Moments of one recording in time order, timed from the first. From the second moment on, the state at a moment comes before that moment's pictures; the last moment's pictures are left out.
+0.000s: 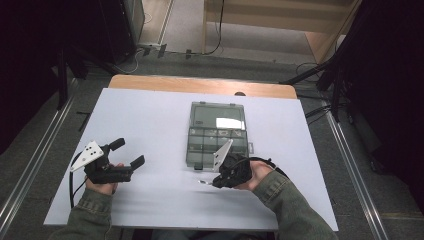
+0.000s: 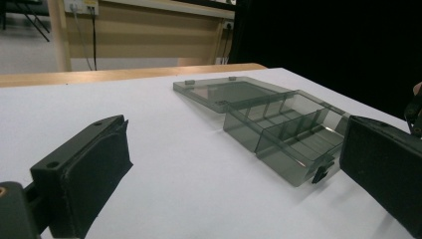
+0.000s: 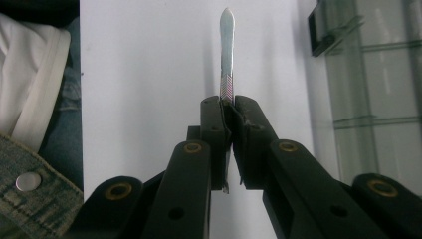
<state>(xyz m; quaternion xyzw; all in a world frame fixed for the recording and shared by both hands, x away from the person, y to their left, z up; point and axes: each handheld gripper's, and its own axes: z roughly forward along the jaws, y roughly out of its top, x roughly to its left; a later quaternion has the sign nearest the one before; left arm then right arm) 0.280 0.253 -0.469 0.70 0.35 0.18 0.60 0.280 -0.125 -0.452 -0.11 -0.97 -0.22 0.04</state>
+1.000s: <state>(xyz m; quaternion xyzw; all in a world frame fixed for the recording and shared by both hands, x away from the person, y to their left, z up) 0.282 0.254 -0.470 0.69 0.36 0.18 0.60 0.293 -0.161 -0.424 -0.16 -0.94 -0.31 -0.07</state>
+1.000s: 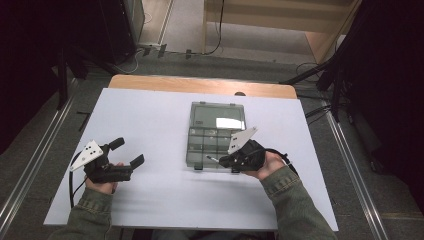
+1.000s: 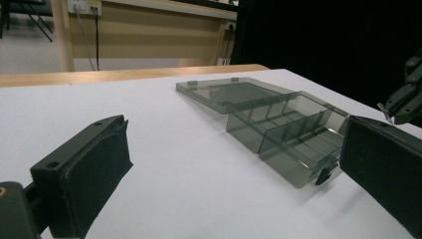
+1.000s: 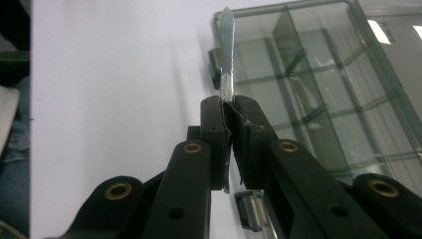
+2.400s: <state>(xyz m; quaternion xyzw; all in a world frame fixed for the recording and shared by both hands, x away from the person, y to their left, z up) 0.283 0.256 -0.470 0.69 0.36 0.17 0.60 0.318 -0.159 -0.449 -0.24 -0.94 -0.24 -0.11</state>
